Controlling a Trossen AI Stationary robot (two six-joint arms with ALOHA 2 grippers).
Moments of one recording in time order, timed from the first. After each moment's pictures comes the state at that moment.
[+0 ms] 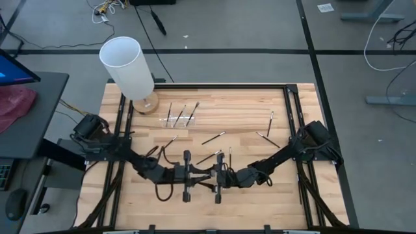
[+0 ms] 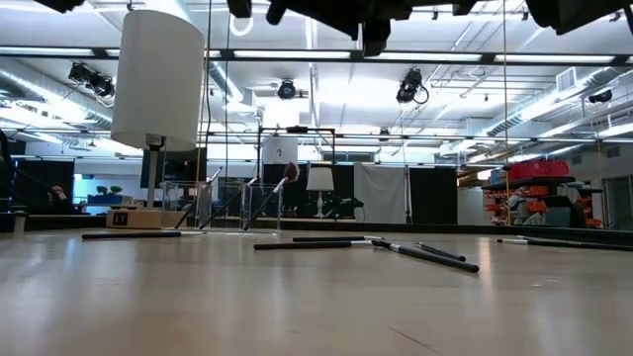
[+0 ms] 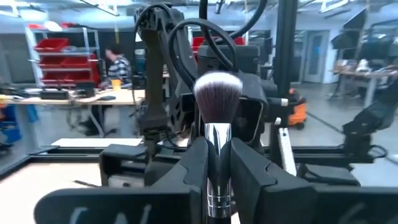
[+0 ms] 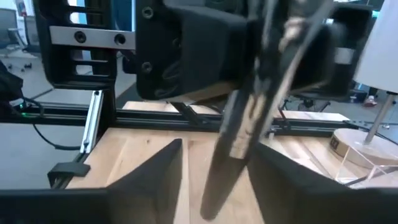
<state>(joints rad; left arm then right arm) -0.56 1.69 0.79 1.07 -0.61 0.06 0.50 1.93 1.00 0.89 0.54 -0.06</state>
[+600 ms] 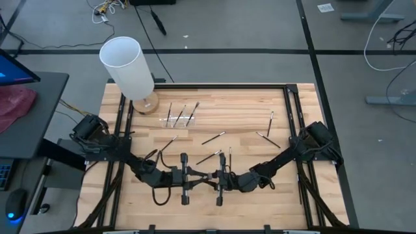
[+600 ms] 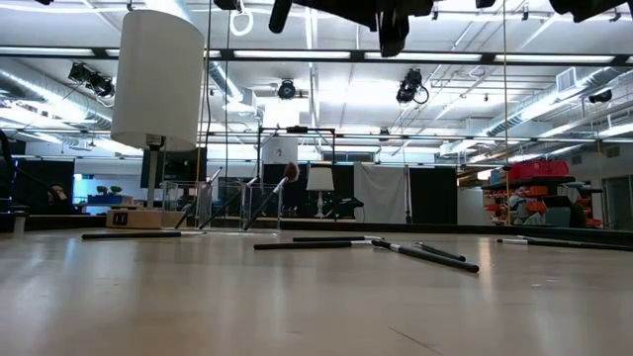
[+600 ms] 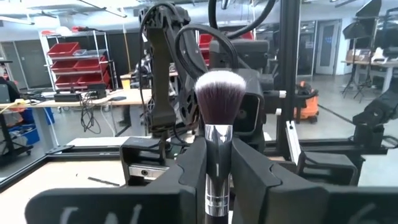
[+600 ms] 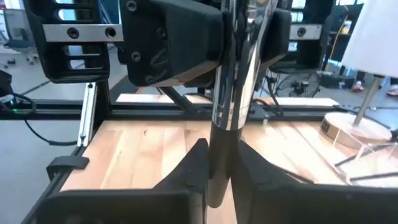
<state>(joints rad) -0.60 1.69 0.79 1.07 -0.69 0.11 0.55 1.92 1.00 0.82 0.62 0.00</state>
